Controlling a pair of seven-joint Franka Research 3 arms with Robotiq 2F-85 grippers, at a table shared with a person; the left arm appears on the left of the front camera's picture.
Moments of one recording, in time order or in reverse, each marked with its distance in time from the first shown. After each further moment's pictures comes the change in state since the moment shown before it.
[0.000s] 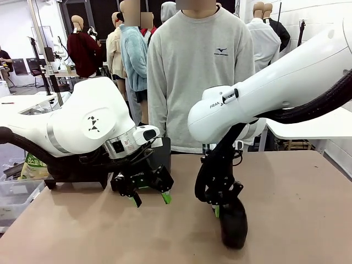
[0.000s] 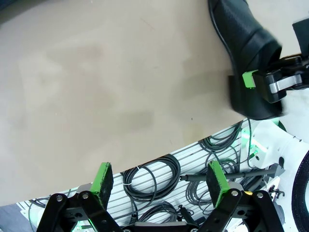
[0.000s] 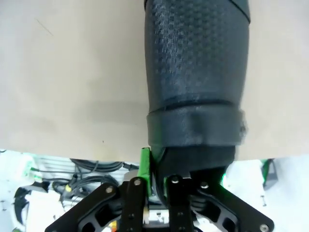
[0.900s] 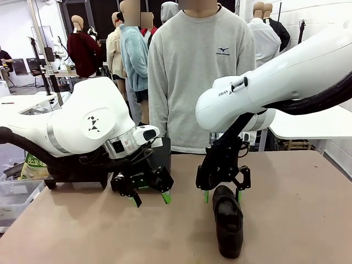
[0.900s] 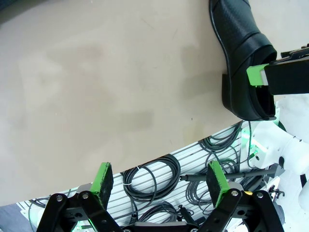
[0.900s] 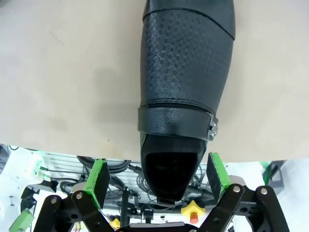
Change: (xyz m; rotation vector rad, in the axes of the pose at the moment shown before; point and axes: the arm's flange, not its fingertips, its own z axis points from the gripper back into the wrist) left arm 0.000 0.000 0.000 0.000 0.000 0.000; right arm 0.002 -0.016 0.027 0.058 -0.056 -0.004
